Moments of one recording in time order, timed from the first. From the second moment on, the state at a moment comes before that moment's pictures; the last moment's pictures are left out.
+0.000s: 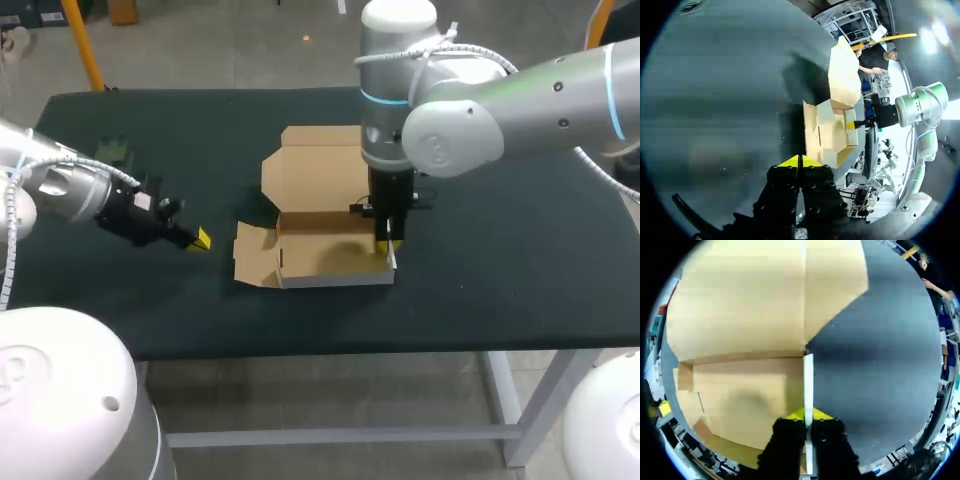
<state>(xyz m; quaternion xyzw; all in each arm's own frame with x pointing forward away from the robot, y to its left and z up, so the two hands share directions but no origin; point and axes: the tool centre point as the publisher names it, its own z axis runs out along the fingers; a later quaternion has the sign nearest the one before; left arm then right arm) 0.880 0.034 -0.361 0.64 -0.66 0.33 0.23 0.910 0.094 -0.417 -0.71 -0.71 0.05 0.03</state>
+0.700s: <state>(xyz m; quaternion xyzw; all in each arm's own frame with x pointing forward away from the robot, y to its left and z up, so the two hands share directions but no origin) 0.886 0.010 -0.401 0.60 -0.66 0.36 0.27 0.910 0.094 -0.417 -0.71 -0.71 0.05 0.03</state>
